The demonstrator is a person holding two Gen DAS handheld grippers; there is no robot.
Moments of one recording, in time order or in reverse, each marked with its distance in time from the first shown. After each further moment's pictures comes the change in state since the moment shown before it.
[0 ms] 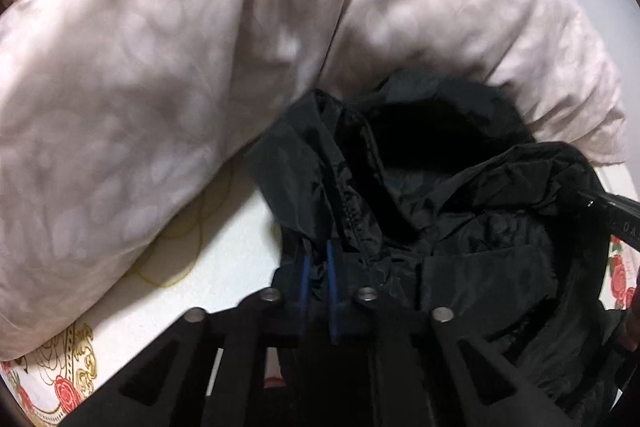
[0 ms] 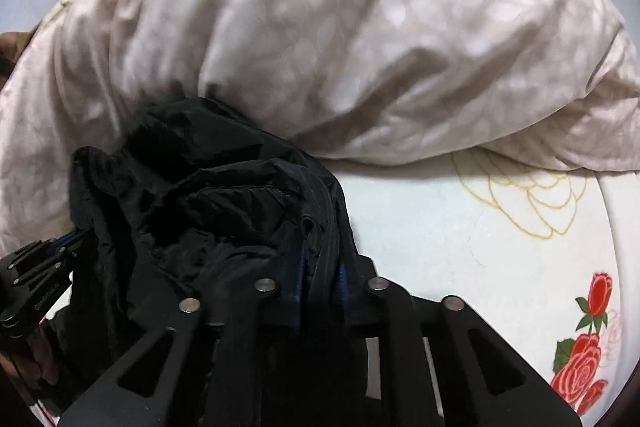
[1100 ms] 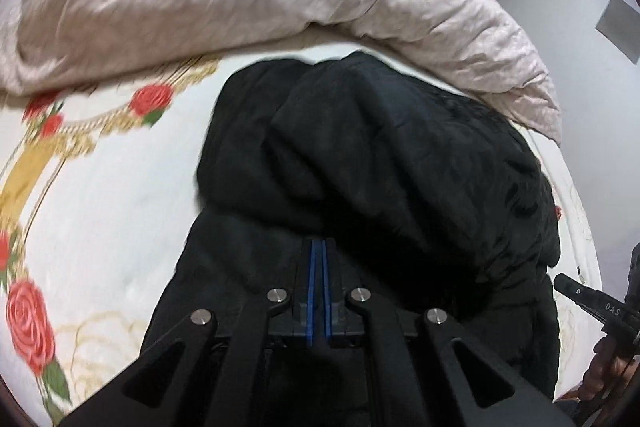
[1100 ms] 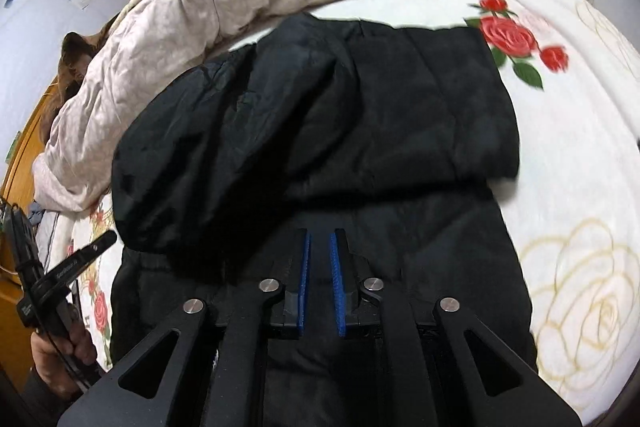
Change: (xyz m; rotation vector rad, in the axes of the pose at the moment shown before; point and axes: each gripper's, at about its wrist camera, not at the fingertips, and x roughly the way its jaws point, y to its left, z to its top) left arm -0.218 0.057 -0.277 -0.281 0.038 -0.094; right arm -0.204 -0.019 -0.300 0.223 0.082 0.171
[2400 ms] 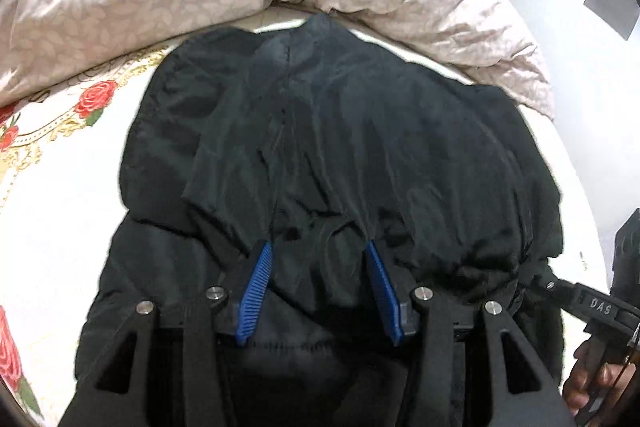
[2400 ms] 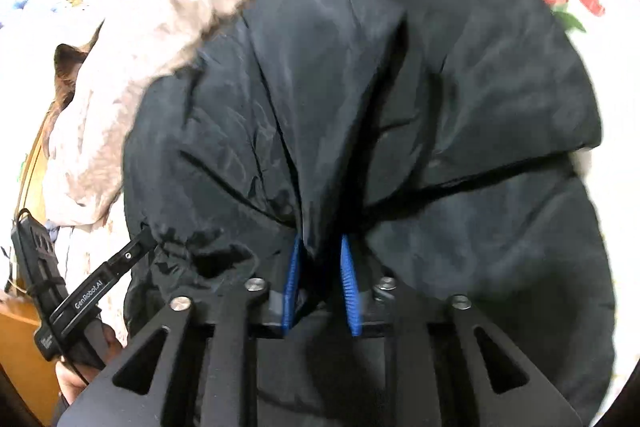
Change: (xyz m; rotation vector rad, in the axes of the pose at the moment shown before) left arm 0.039 -0.040 0.004 0.069 0.025 -0.048; right arm 0.048 0.023 -0.002 0.069 0.044 0.079
